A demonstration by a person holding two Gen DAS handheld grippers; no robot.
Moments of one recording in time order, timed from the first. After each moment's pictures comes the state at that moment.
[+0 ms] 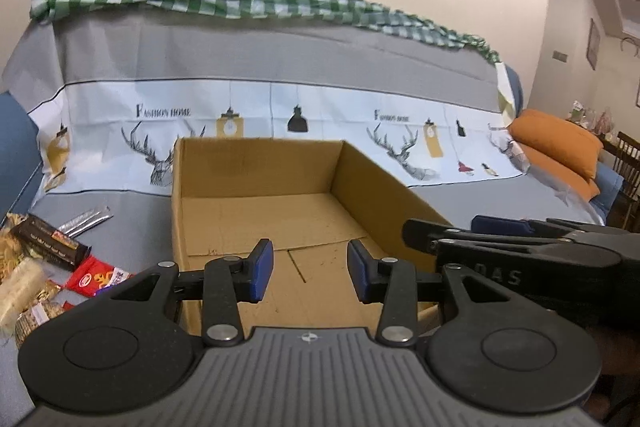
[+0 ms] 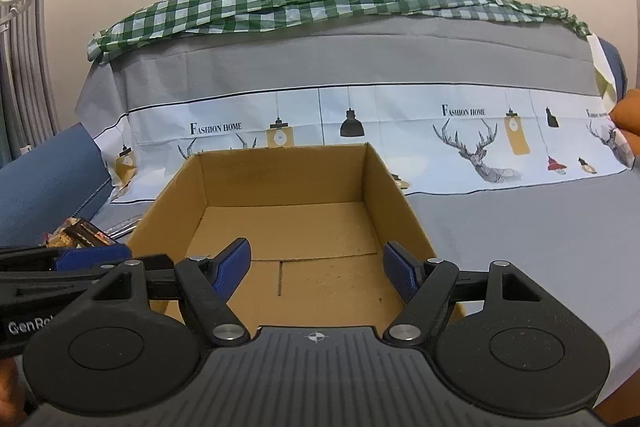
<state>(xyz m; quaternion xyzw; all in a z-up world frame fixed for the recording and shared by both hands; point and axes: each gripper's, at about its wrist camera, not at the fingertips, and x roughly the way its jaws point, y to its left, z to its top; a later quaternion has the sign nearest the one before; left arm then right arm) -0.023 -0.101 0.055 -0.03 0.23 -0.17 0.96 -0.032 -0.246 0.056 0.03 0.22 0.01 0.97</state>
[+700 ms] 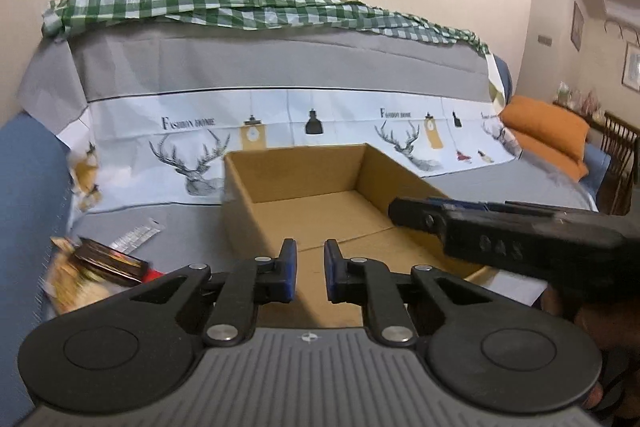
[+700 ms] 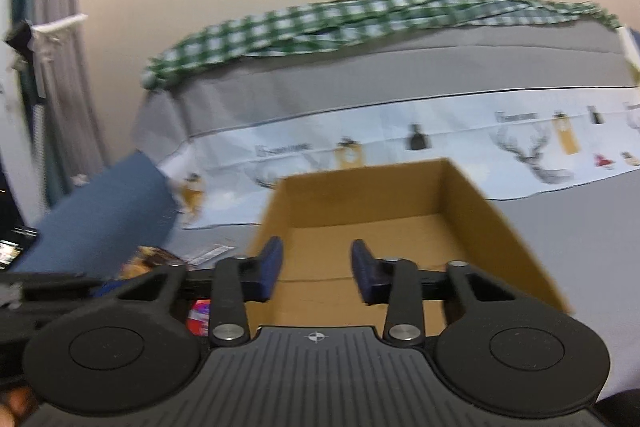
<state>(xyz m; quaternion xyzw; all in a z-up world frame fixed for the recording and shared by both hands) -0.029 0.000 0.093 0.00 0.25 -0.20 0.95 -0.041 -0.177 0.083 0.08 0.20 0.08 0.97</state>
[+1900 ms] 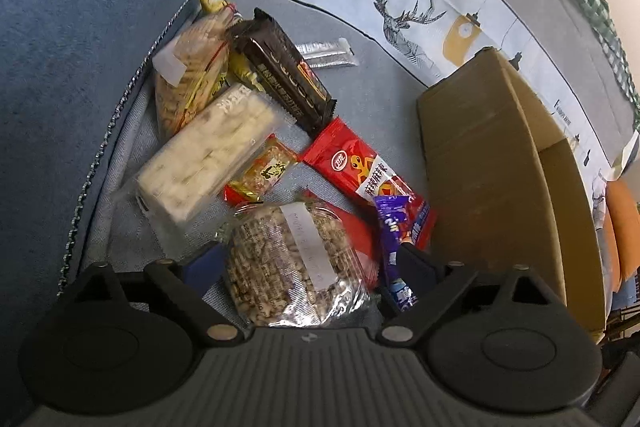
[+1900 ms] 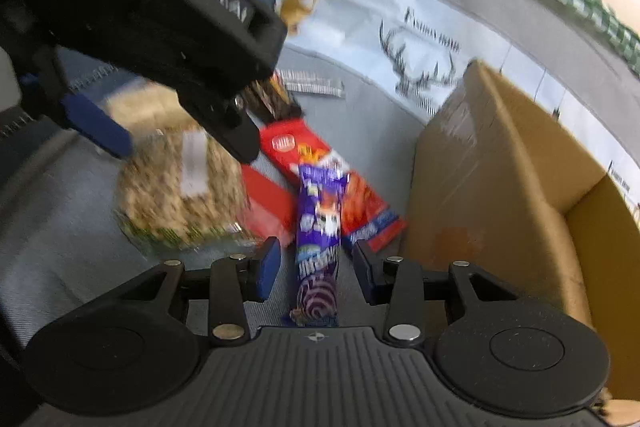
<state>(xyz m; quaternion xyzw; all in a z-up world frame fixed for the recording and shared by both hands) 0.091 0.156 -0.034 -0.23 0.49 -0.04 0.84 0.043 0.031 -0.052 -0.22 0.34 0.11 0.91</state>
